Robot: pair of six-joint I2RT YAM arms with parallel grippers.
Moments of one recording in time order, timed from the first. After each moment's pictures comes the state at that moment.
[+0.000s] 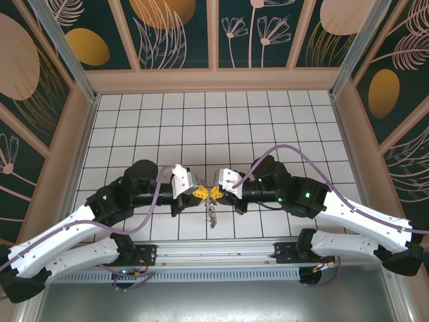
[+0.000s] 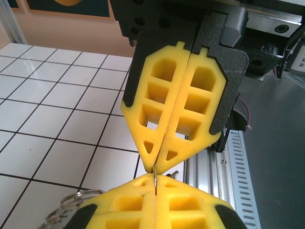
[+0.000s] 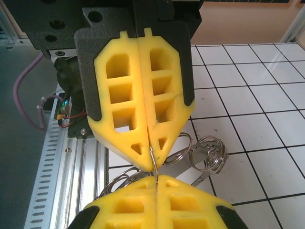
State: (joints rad) left arm -0.95 0.81 0.83 -0.41 0.46 0.09; right arm 1.15 0.95 0.98 -0.48 -0.26 -0.24
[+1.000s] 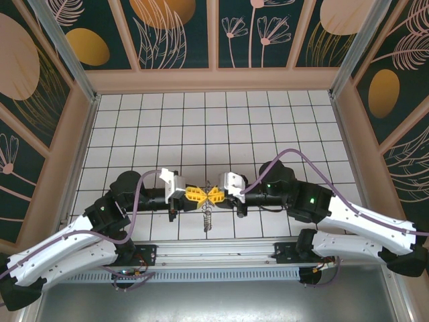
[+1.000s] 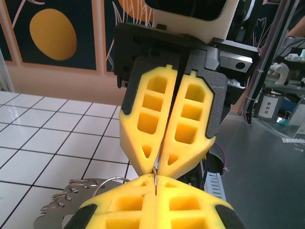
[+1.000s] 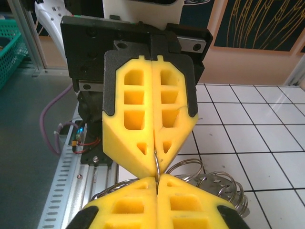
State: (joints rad) left arm -0.95 0.67 0.65 -0.07 0.55 -0.07; right arm 1.18 0.89 0.92 -0.33 -0.32 -0.23
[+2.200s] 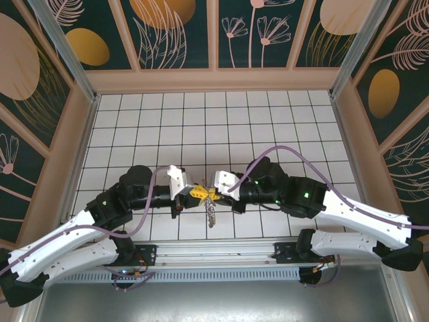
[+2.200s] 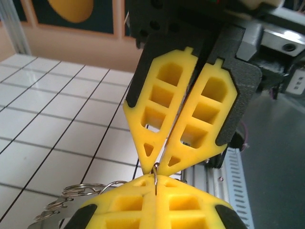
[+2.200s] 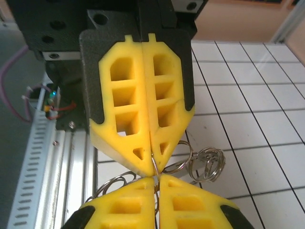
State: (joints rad) left arm -0.95 0.74 0.74 -0.25 0.48 0.01; right arm 1.19 0.97 1.02 -0.52 -0.19 -0.28
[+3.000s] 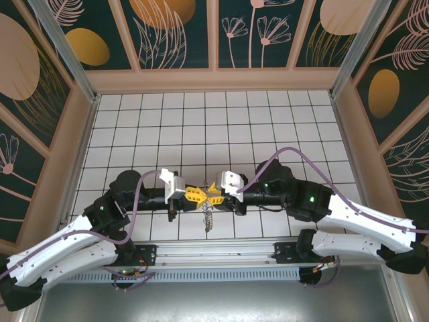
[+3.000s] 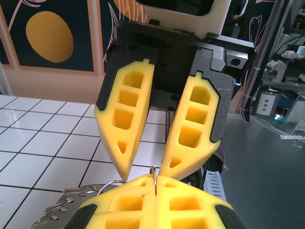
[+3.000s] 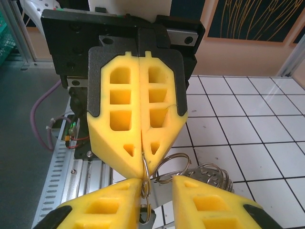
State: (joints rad) left arm -0.95 0.67 0.67 -0.09 0.57 -0.04; right arm 1.20 0.91 0.97 -0.39 -0.26 -0.23
